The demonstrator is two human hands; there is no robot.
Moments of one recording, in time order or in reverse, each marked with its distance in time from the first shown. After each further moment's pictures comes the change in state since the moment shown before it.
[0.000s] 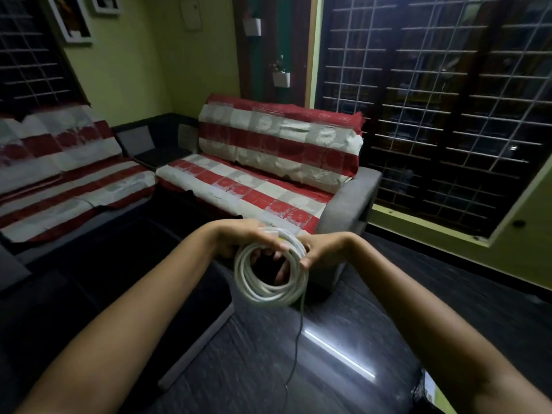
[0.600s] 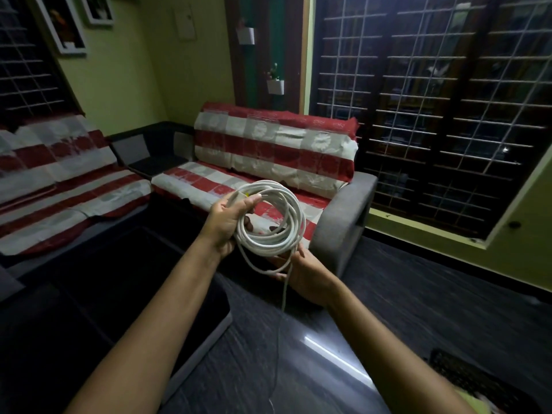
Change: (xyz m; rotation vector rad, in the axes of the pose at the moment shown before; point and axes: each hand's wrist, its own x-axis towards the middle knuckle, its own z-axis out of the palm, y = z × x) left_hand 0.009 0.007 -0.006 -0.651 0.696 0.539; right_hand 0.025 0.021 0.053 0.566 0.461 -0.428
